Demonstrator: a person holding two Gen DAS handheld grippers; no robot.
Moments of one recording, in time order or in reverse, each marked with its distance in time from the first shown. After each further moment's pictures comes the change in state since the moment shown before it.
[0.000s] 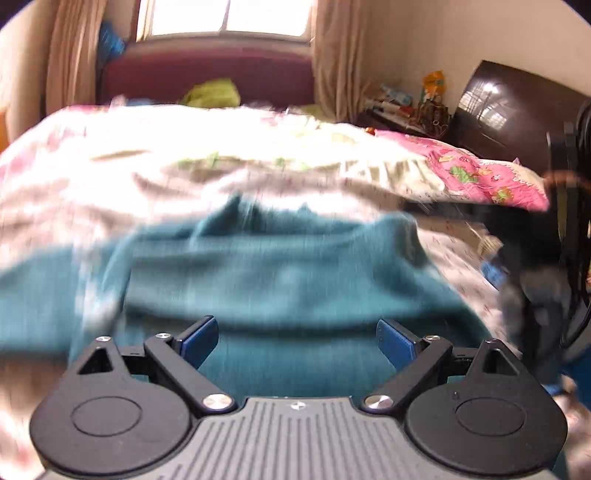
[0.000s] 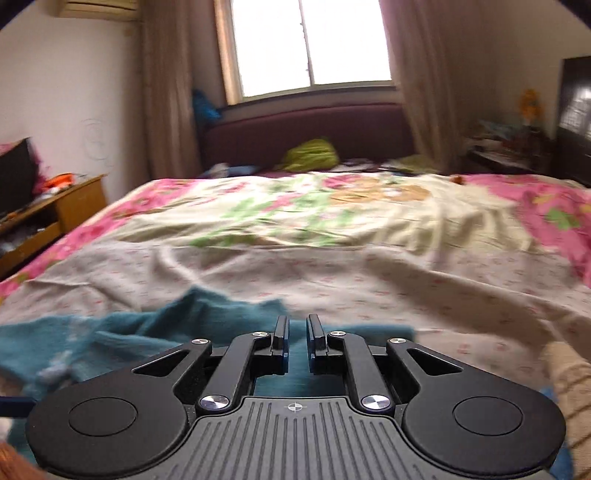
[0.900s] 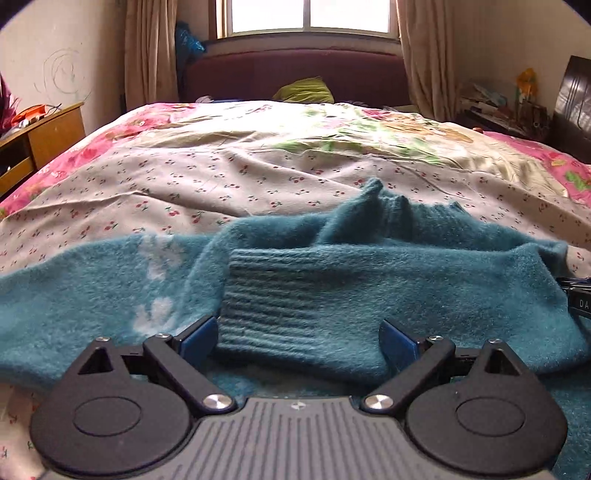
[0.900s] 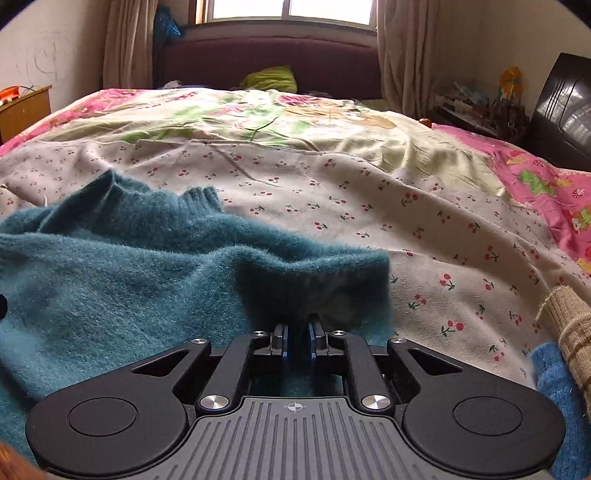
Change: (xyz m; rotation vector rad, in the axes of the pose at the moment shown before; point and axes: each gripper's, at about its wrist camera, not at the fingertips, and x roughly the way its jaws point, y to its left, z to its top) left arm 0.069 0.074 -0.012 -0.099 0.004 0.297; right arm 0.057 0.033 -0.042 -0.178 0.205 -0.153
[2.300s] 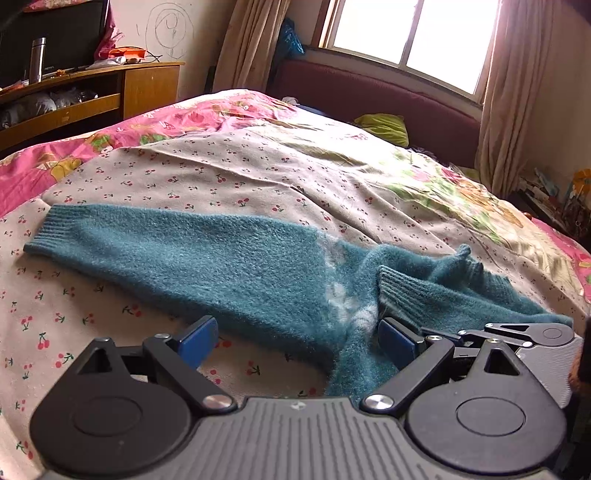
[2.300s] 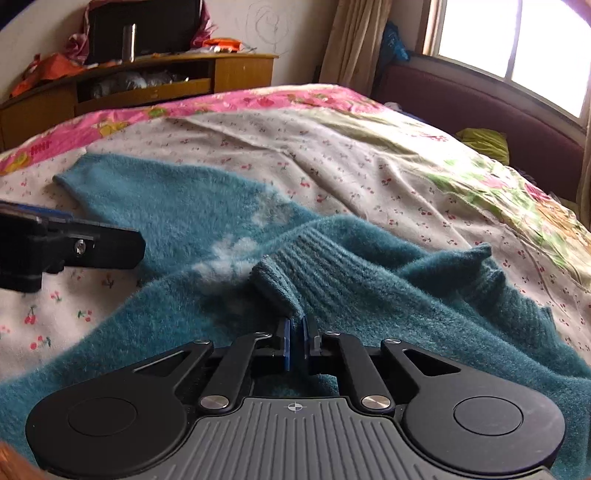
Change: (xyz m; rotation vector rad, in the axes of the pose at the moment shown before) left arm -0.086 0.122 -0.027 -0.314 -0.048 0.059; right arm -0.051 0.223 -0.012 -0.497 -0.088 0.469
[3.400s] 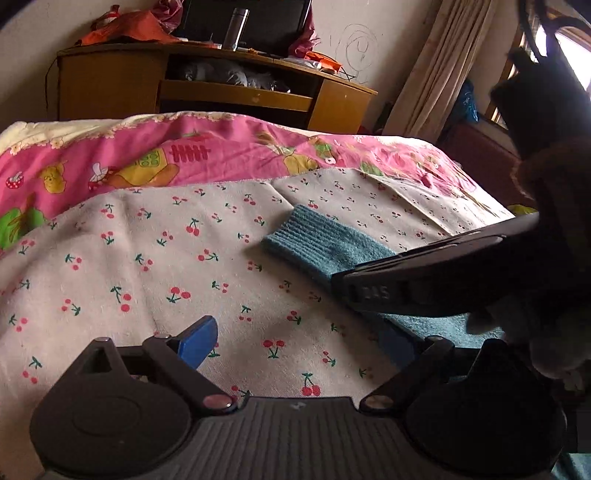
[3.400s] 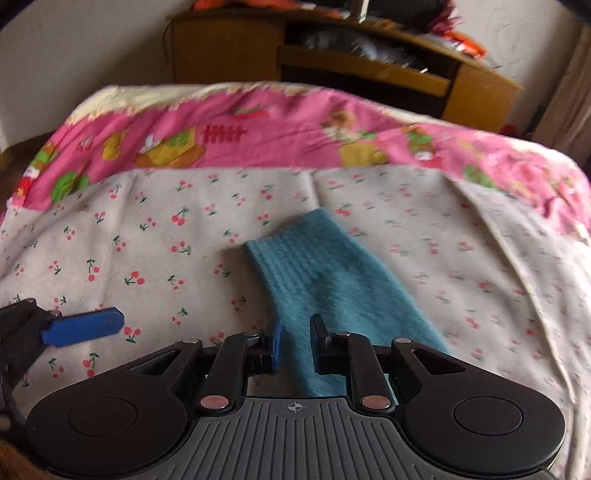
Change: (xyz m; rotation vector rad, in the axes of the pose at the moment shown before) left arm -0.027 0.183 -0.005 -0.418 -0.131 0.352; right arm 0.109 0.249 0.189 -0.474 0.125 0.467
